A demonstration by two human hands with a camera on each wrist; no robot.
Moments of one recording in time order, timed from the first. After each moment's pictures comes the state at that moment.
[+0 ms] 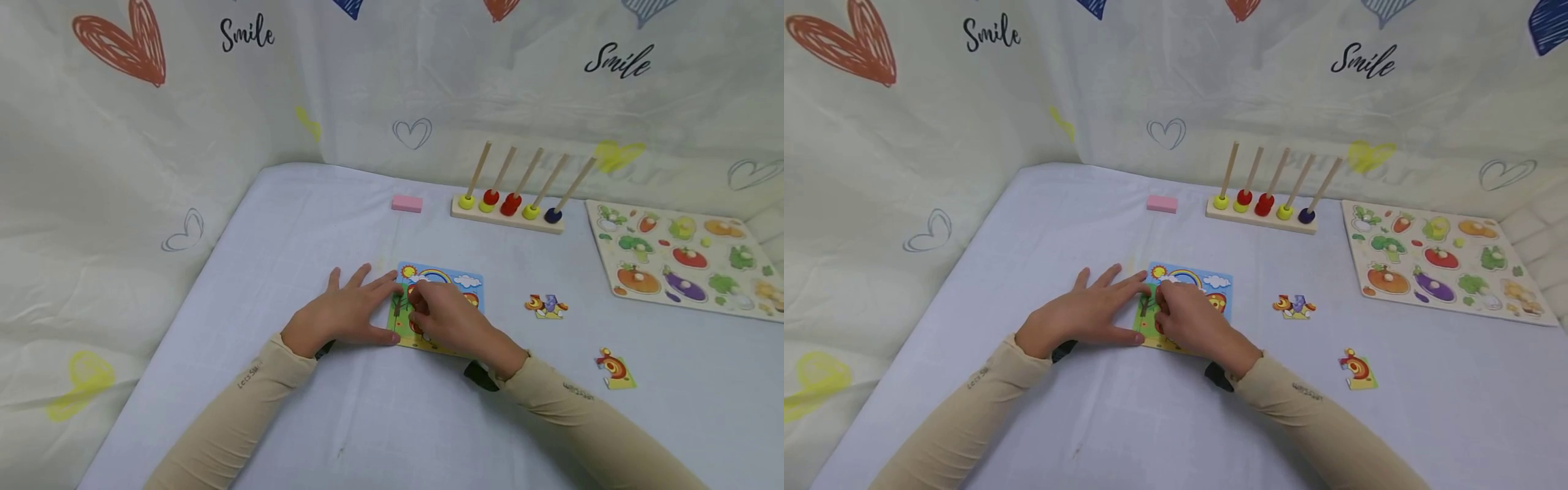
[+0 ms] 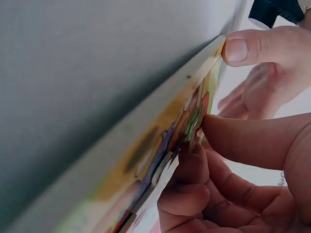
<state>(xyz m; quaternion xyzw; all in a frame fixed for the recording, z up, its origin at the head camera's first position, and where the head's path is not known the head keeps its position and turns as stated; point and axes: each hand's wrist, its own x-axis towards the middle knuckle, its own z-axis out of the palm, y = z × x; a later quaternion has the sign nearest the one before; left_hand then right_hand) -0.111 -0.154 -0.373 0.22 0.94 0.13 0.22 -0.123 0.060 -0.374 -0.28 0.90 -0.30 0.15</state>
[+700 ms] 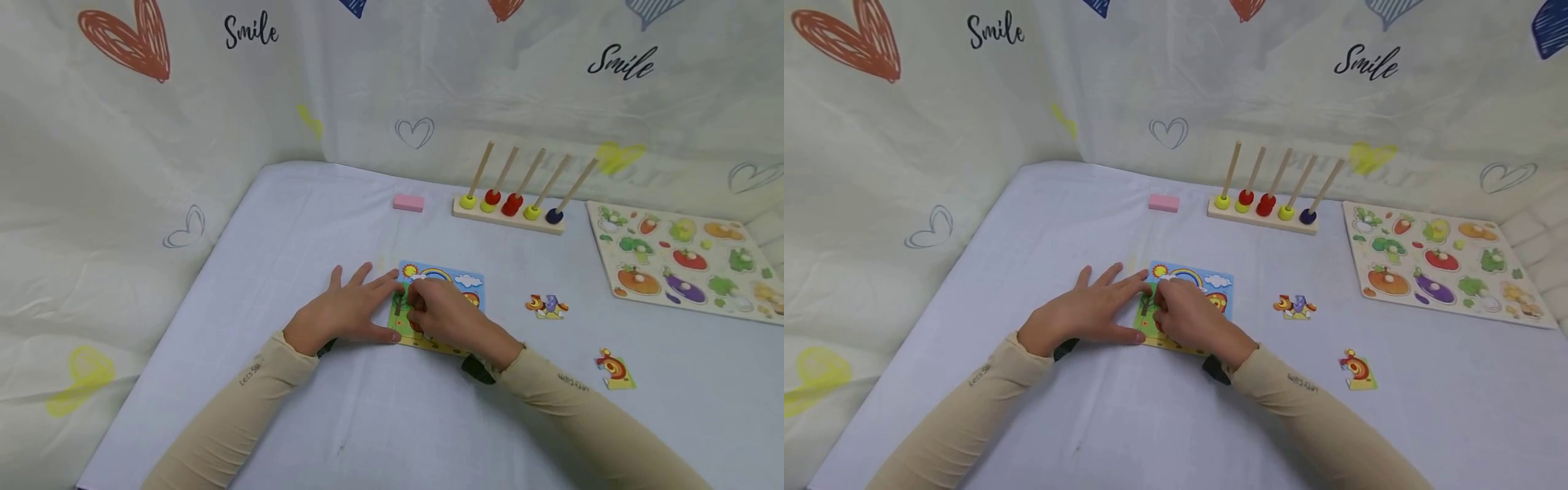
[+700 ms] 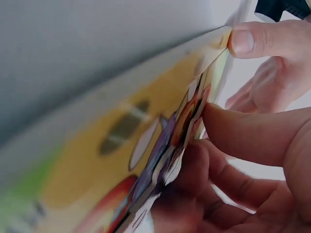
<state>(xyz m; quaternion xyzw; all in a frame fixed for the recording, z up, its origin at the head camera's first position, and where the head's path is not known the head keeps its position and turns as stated) -0.112 -0.155 -0.372 0.22 0.94 0.14 0.23 -0.130 0.054 -0.373 -0.27 0.91 -0.27 0.18</state>
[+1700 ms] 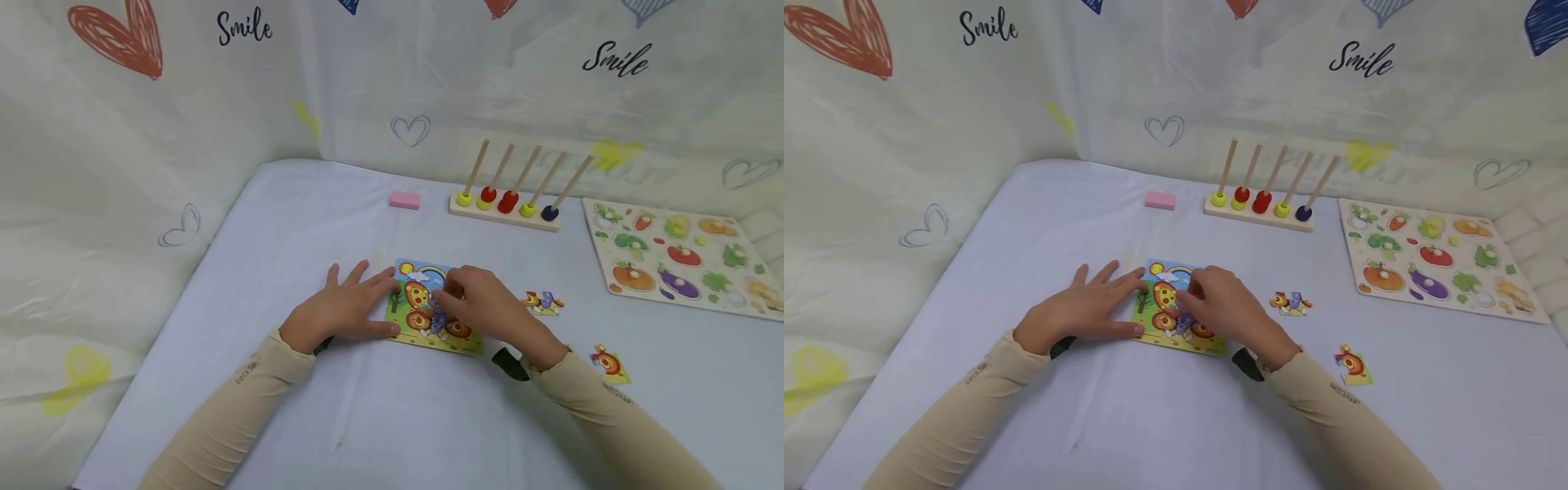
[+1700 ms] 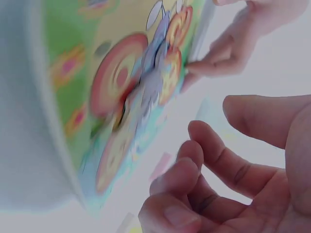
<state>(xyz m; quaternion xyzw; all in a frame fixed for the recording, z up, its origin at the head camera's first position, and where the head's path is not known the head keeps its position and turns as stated) -0.113 -0.154 -0.374 0.22 0.94 0.14 0.22 -0.133 0.102 -0.351 -0.23 0.93 -0.26 0.15</state>
